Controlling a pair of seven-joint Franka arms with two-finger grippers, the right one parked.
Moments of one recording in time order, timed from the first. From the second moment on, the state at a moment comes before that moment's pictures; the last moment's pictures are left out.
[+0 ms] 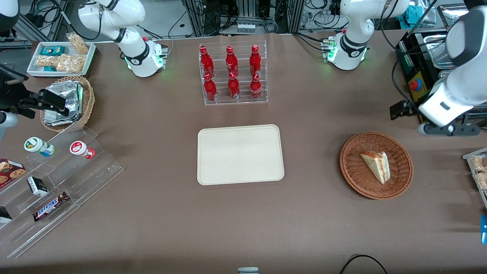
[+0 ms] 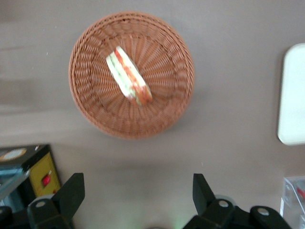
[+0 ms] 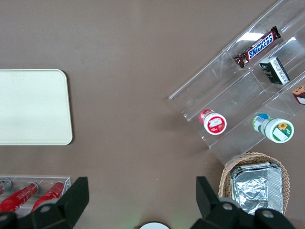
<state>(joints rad) -0.02 0.01 -0.02 -1.83 0.02 1.73 0.01</state>
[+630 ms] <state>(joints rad) 0.04 0.11 -0.01 -2.18 0.01 2.29 -0.30</state>
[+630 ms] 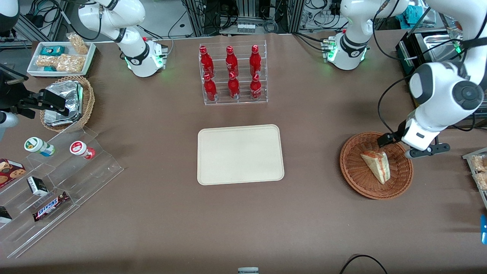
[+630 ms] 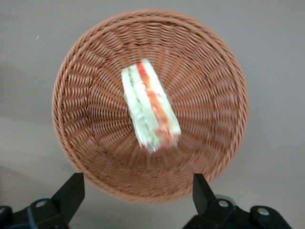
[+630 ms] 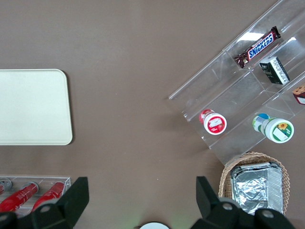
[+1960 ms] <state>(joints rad) -0.17 0.24 -0.04 -1.94 0.03 2.07 -0.27</state>
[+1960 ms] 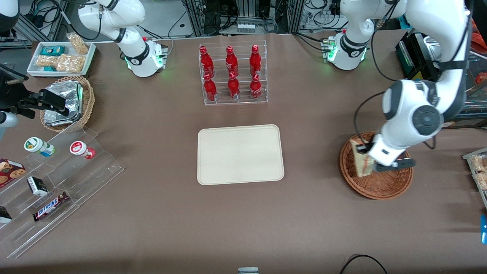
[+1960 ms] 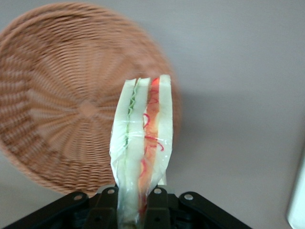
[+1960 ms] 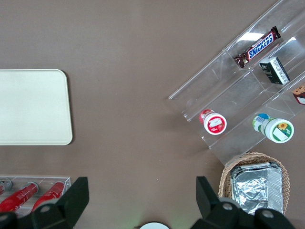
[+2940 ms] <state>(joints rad) -0.73 0.67 -0.05 -1.45 0.03 2.07 -0.89</state>
